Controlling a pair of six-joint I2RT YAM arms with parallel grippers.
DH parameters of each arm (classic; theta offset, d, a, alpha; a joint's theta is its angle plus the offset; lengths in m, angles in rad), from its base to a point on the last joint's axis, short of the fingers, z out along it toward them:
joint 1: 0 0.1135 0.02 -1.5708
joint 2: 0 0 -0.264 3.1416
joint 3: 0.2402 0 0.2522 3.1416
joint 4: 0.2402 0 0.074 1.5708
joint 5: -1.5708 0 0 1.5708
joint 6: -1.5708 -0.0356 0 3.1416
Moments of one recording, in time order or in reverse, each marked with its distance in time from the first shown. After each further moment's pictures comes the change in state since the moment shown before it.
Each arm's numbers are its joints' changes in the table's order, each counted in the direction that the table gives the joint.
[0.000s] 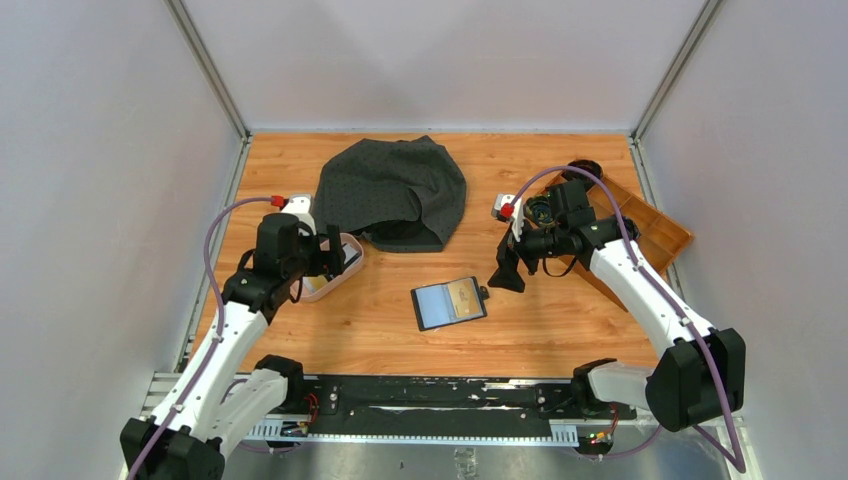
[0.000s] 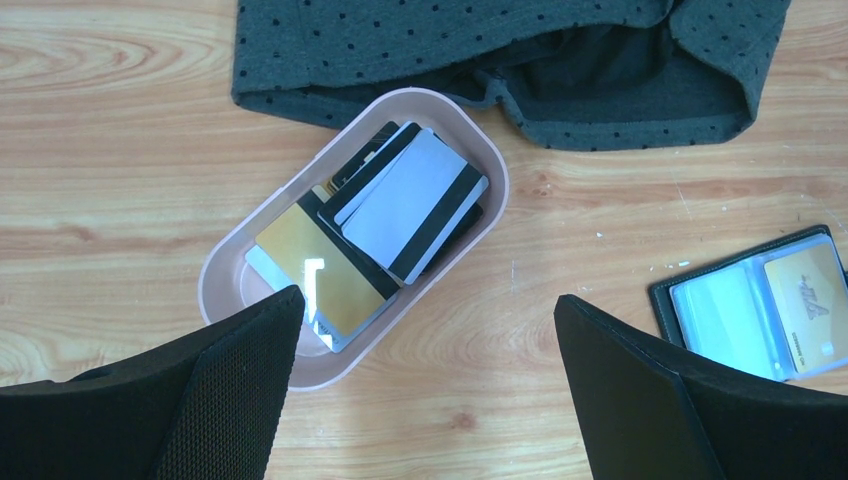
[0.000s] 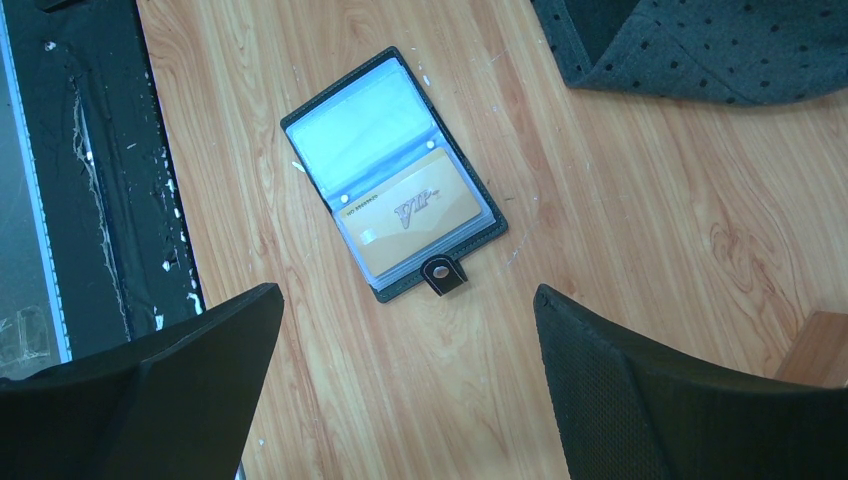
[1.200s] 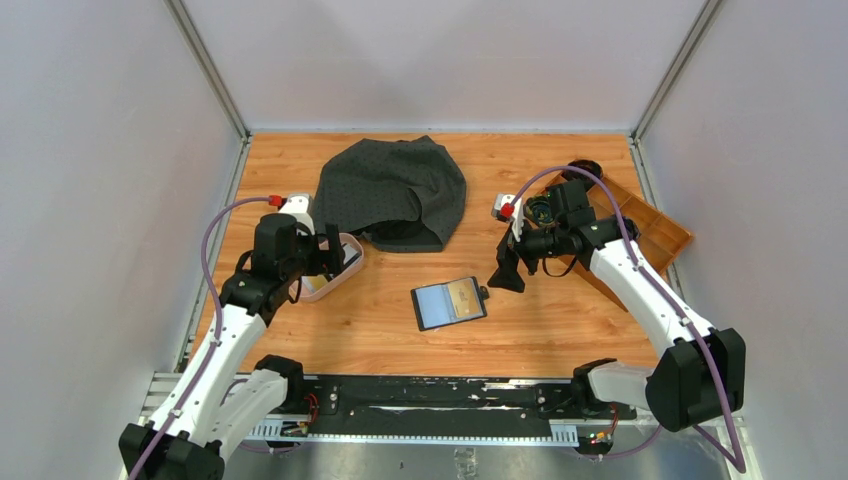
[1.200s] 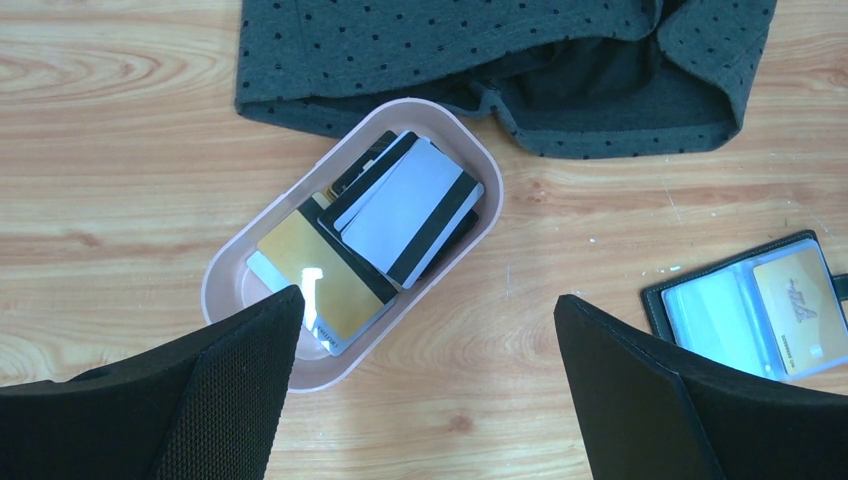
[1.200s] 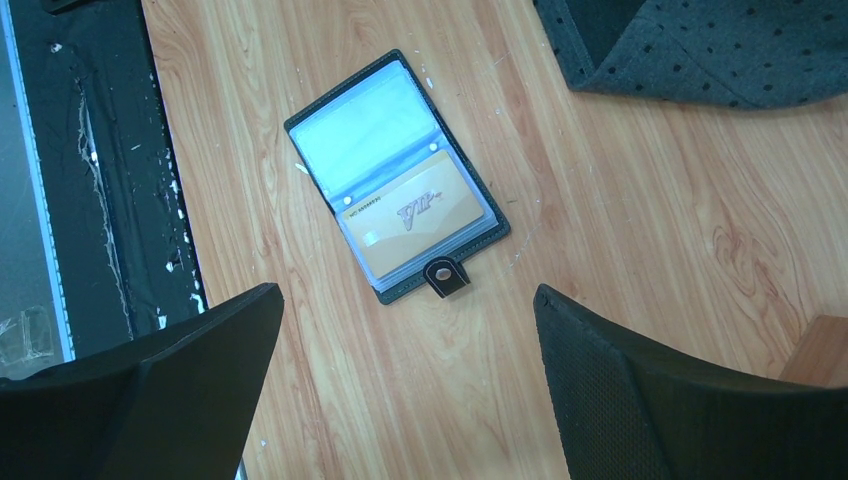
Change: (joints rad) left arm 0.000 -0.014 0.005 0.002 -0.001 0.001; right arm 0.000 0.000 0.000 0.000 0.008 -0.001
